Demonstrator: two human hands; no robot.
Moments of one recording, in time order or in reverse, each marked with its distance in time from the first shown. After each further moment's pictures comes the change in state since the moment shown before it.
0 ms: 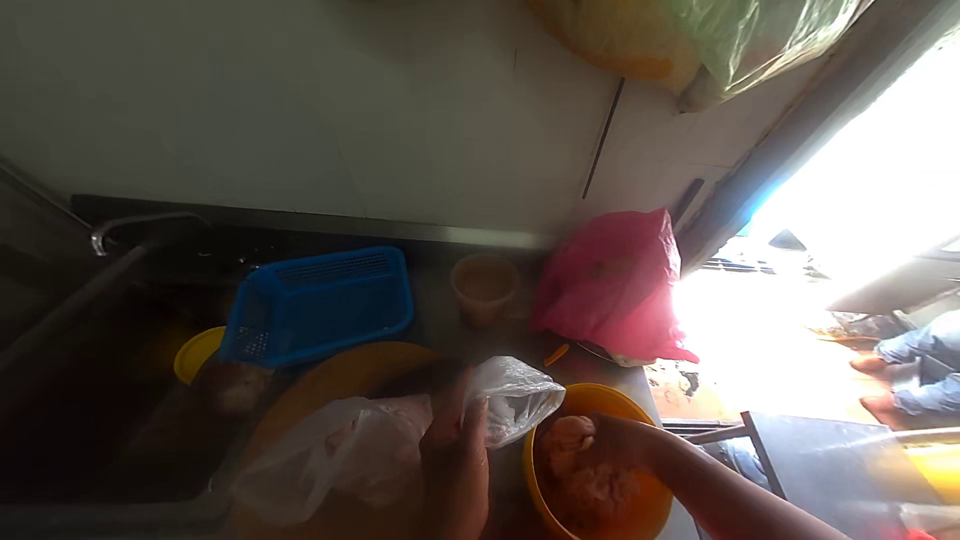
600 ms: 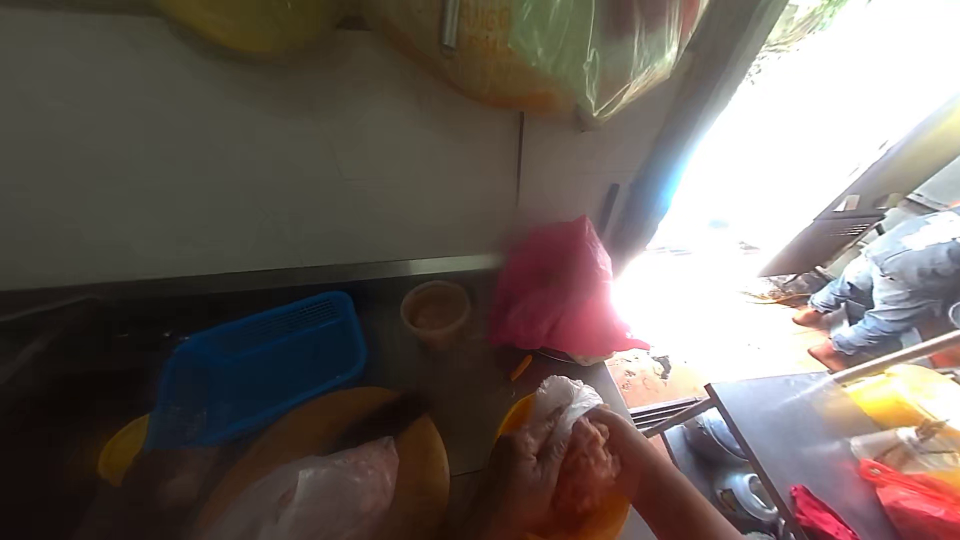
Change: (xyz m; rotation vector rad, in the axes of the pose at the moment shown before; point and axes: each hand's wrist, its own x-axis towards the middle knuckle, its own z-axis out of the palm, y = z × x) left_hand -0.020 -0.026 0.076 0.556 -0.818 0.292; right_hand -0.063 0.005 0.026 1.260 0.403 -0.258
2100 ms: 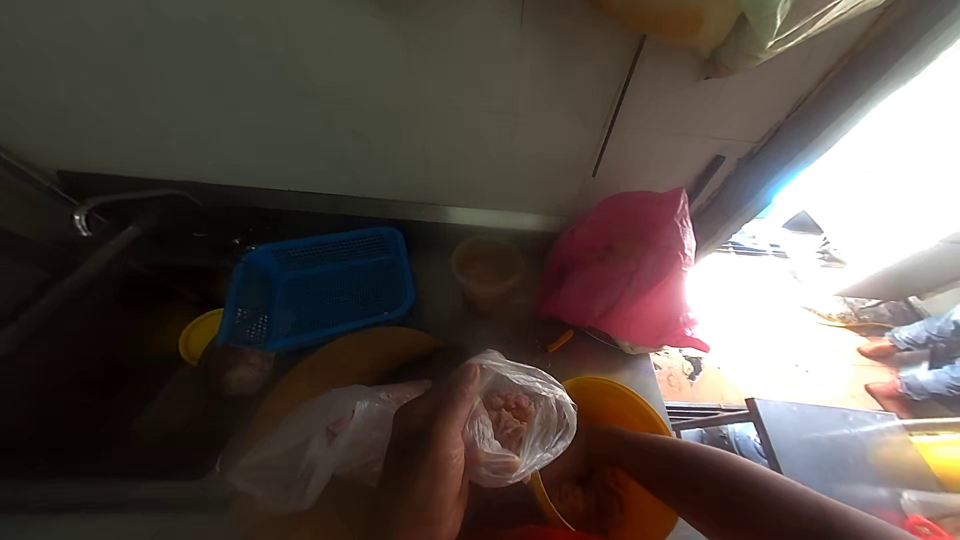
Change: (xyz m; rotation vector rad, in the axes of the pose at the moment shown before) left_hand -0.039 0.042 -0.121 -0.819 0.679 -0.430; right_hand 0.101 0.063 0.041 -1.794 -0.910 -0.059
